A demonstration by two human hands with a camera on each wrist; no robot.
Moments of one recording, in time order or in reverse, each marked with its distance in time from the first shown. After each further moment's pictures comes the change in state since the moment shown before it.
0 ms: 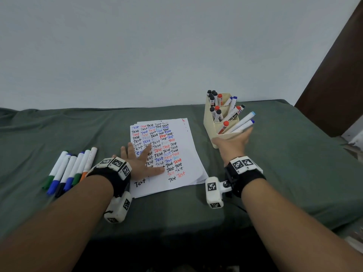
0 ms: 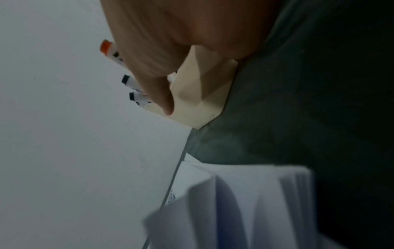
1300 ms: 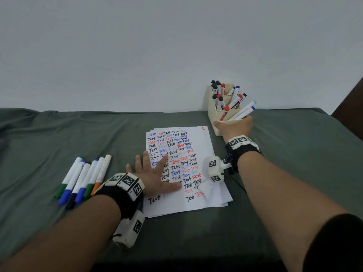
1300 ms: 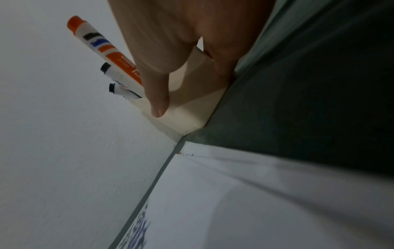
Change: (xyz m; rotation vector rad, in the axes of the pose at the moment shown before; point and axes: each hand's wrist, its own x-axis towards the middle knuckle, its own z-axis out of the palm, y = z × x) left_hand 0.011 -0.005 0.008 -0.025 0.008 0.023; right_hand 0.086 -0.015 0.106 -0.174 0.033 -0.008
